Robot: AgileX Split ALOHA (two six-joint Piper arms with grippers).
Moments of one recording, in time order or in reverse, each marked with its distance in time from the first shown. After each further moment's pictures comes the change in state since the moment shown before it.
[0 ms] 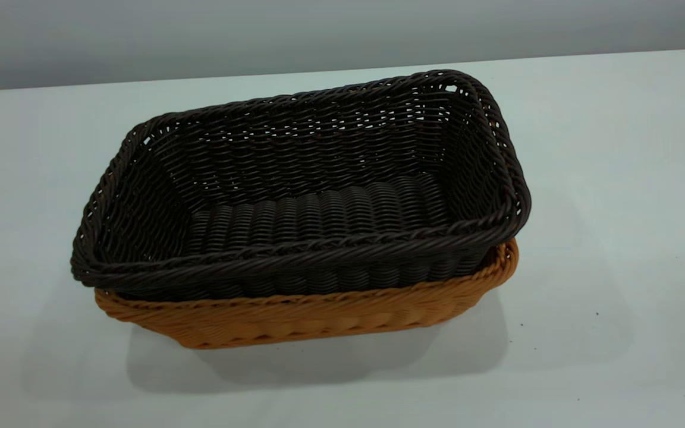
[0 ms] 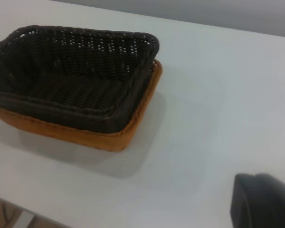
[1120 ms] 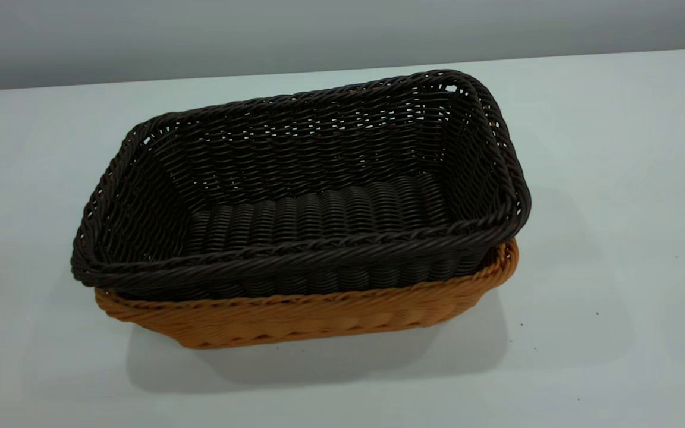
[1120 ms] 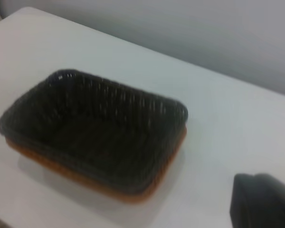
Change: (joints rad) left arm -0.001 0.385 -0.317 0.184 -0.083 0.056; right arm 0.000 0.423 -0.285 0.103 -0.127 -0.176
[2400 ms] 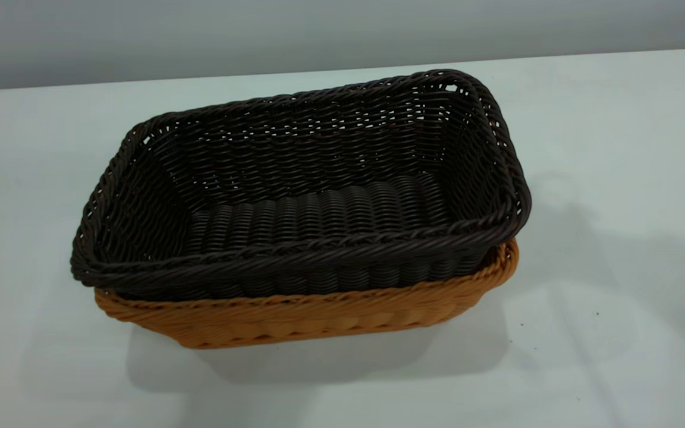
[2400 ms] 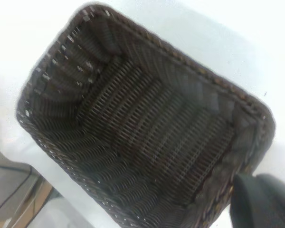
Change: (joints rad) left arm 0.000 0.527 -0.390 -0.091 -0.381 0.522; right arm -0.101 1.228 -0.874 0.314 0.296 -0.246
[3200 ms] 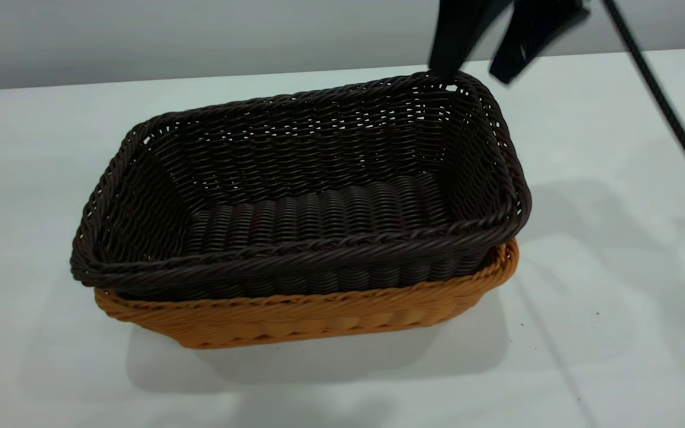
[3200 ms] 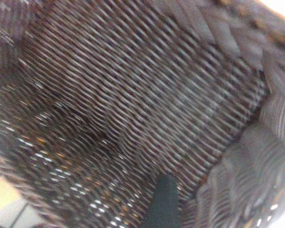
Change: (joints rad) left arm 0.000 0.091 0.000 -0.191 -0.096 0.203; right arm 0.000 0.387 -0.002 0.044 -0.004 -0.072
